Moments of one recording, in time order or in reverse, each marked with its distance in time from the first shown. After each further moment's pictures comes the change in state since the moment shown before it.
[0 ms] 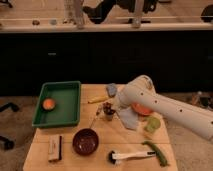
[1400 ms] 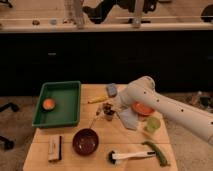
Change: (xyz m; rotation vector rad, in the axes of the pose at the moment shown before) arm 0.001 0.002 0.005 -0.037 -0.044 0.015
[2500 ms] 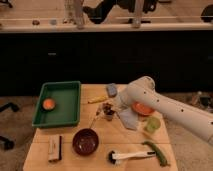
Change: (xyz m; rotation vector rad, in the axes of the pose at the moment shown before) arm 0.000 0.000 0.000 0.000 0.000 0.000
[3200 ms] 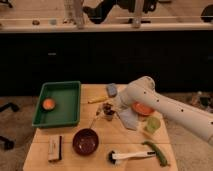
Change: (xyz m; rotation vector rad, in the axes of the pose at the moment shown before) arm 0.000 0.000 0.000 0.000 0.000 0.000
